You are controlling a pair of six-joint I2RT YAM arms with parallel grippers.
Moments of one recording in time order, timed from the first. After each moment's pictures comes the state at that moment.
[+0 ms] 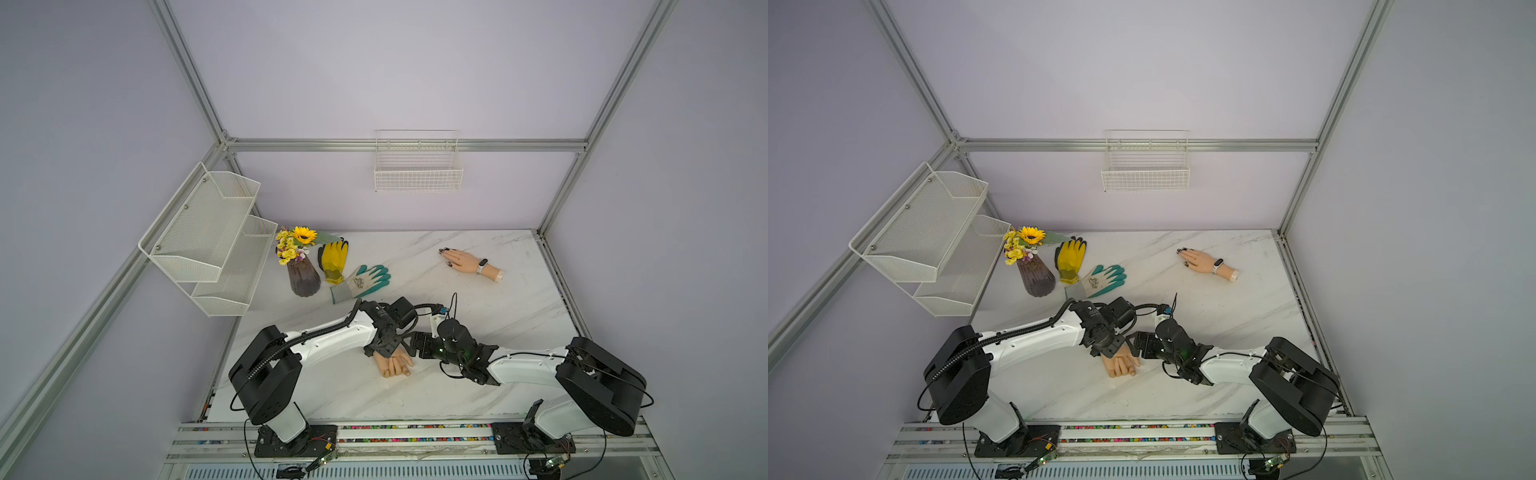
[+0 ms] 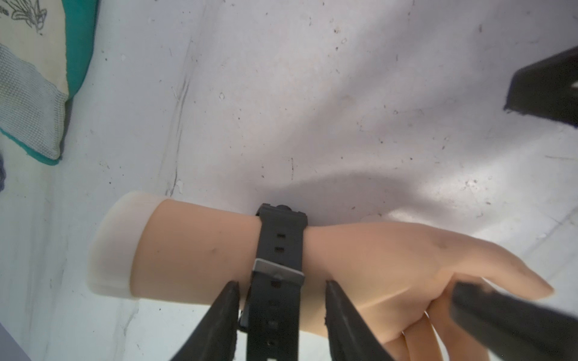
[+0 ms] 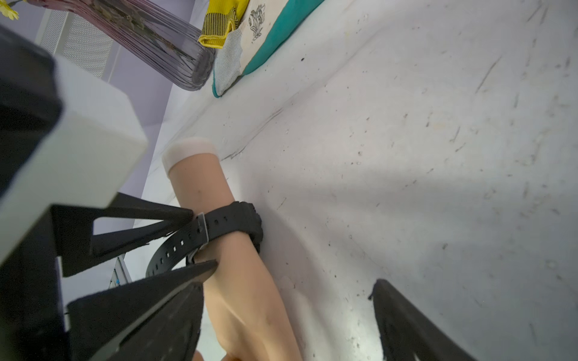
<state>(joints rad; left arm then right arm) -0.85 1.62 1.12 -0.87 -0.30 -0.21 0.85 1.49 0.51 0.44 -0.06 0.85</state>
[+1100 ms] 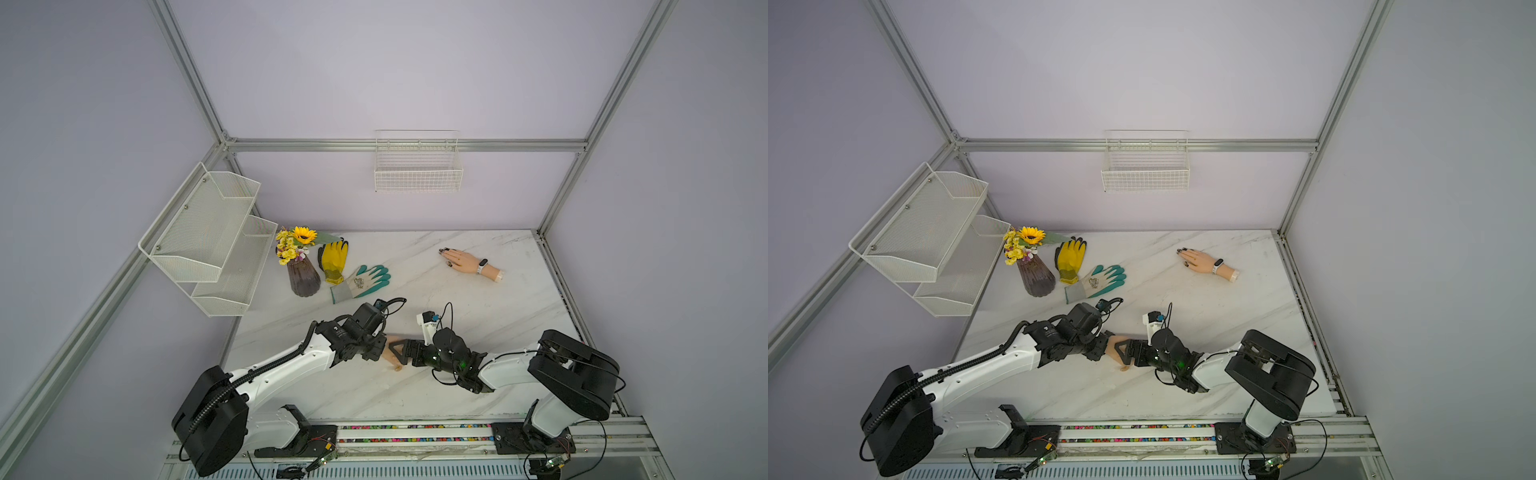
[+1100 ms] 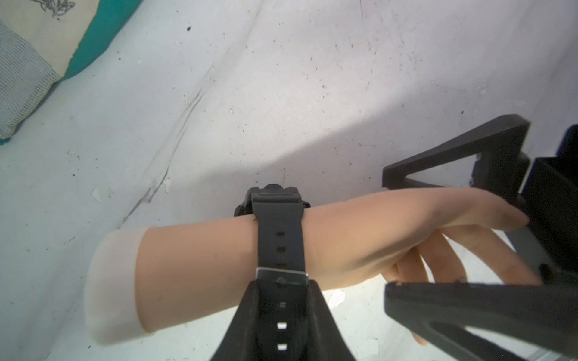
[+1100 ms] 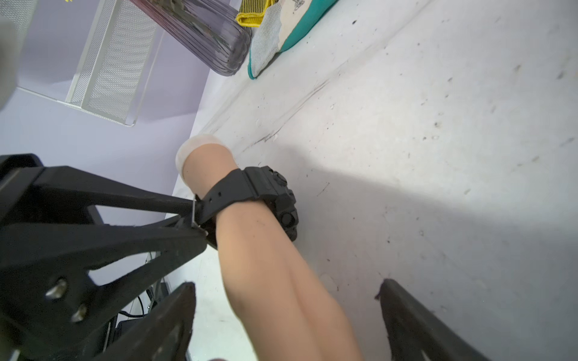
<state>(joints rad) -0.74 1.25 0.77 -0.53 -0.09 -0.27 0.91 1.65 0.47 0.74 -0.11 0.90</state>
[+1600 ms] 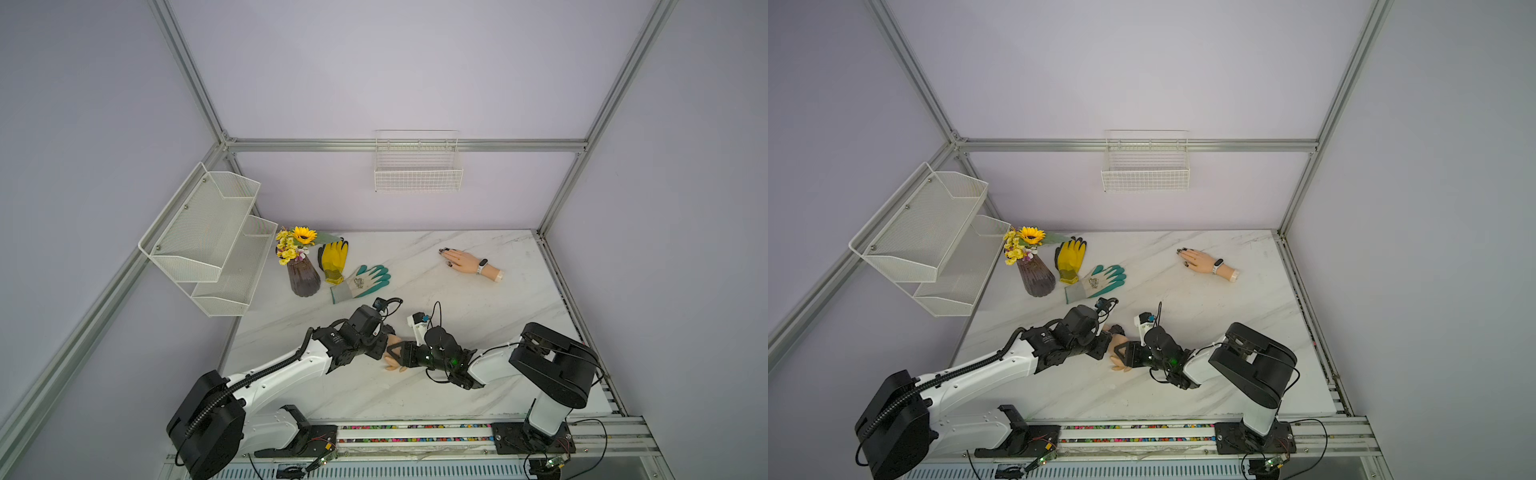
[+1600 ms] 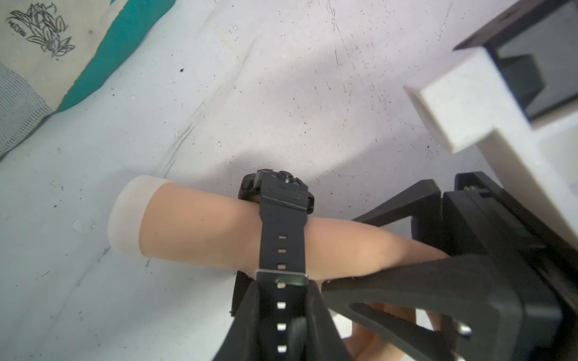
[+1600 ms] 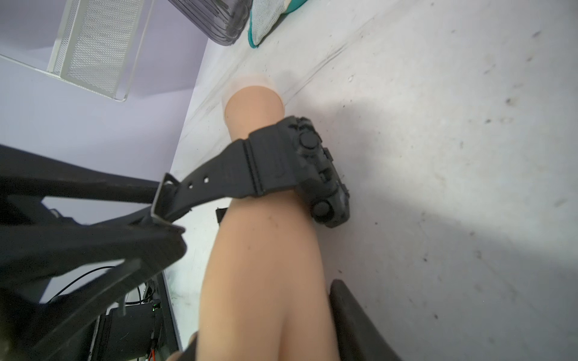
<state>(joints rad) -0.74 1.23 0.72 -0.40 -0.09 -0.29 0.91 1.75 0.53 0.74 -0.15 0.89</state>
